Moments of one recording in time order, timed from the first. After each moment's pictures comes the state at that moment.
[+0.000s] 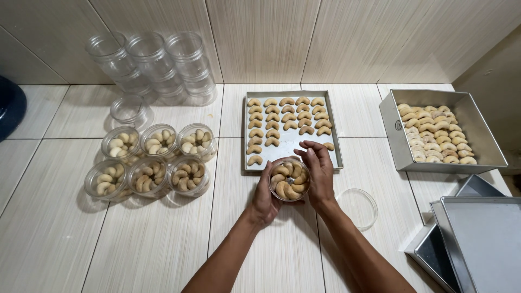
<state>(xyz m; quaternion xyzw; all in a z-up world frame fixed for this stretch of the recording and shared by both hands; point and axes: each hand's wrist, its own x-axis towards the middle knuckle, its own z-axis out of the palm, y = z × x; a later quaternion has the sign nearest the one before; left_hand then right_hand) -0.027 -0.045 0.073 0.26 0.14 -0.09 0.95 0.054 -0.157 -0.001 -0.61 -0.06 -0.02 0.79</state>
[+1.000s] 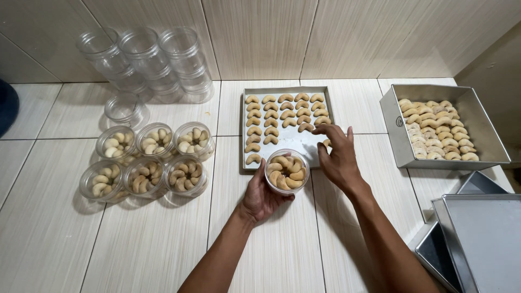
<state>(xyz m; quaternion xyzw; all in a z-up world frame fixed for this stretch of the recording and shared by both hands) 0.006 -0.022 -0.025 0.18 0.09 -0.17 0.96 0.101 -0.208 0.030 -0.88 -0.21 -0.09 0.41</state>
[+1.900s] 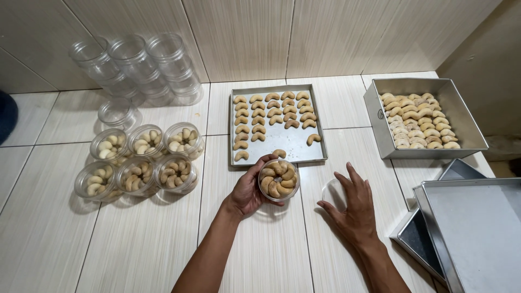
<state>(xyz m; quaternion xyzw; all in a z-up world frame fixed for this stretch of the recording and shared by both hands) -0.003 -0.019 -0.008 0.31 0.08 -0.22 0.92 -0.008 -0.307 -0.044 -0.91 -0.21 -0.18 0.30</state>
